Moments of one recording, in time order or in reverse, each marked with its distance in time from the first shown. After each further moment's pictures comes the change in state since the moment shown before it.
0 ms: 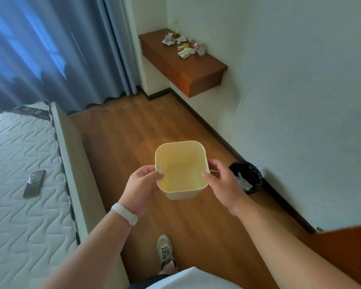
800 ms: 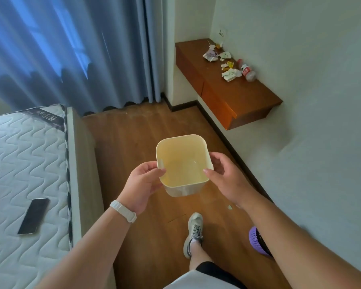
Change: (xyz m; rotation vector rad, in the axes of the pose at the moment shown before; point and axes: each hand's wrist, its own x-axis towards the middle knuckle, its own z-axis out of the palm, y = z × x) left_hand 0.272 0.150 -0.112 -0.055 0.095 0.020; right_hand 0.340 -0.091 0.109 -0.200 -0.187 -0.076
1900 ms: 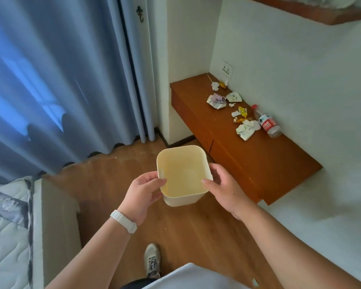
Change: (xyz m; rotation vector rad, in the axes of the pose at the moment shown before) left_hand 0.434 0.210 0.013 0.063 -0.096 -0.050; right_hand 0.457 -0.063 -0.037 0.061 0.033 0.117
